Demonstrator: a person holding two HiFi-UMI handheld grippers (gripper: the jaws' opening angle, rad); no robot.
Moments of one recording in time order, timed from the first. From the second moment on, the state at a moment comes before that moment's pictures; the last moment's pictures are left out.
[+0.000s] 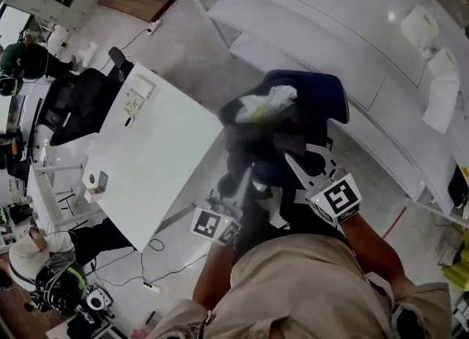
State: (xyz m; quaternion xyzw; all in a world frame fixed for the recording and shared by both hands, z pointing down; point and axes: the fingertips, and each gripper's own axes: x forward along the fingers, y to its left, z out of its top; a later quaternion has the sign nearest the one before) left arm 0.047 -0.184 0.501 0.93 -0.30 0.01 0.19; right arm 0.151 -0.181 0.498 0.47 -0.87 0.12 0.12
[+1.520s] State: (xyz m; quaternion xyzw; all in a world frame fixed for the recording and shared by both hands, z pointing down) left arm -0.318 -0.182 0.222 0.86 -0.49 -0.14 -0.07; right arm -0.223 -0.256 0.222 0.25 -0.96 -0.10 0.00
